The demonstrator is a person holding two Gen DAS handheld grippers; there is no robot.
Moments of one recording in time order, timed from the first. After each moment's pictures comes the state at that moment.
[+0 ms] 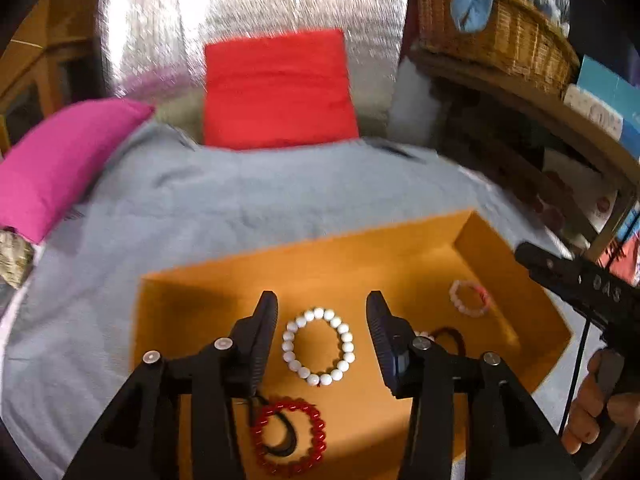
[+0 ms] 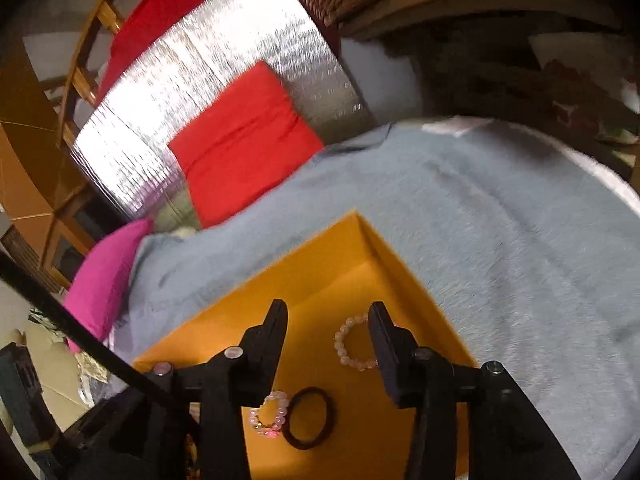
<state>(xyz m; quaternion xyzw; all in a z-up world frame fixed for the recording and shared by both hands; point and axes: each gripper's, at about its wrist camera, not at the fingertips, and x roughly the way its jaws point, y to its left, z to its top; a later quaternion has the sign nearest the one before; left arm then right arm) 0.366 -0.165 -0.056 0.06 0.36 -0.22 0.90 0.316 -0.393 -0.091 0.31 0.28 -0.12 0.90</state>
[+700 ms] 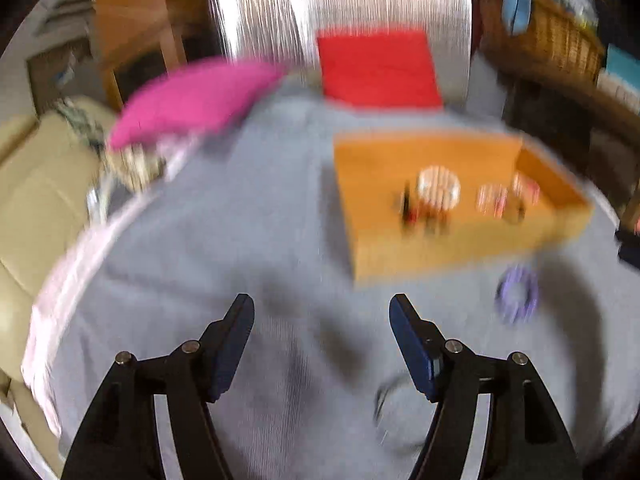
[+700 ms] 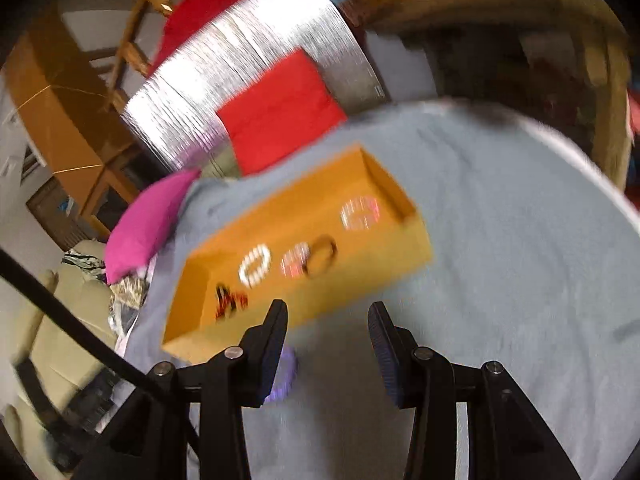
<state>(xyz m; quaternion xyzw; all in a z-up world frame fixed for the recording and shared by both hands) 0.211 -0.011 -0.094 0.08 0.40 -0.08 0.91 0.164 -0.346 -0.086 0.31 0.33 -0.05 0.89</state>
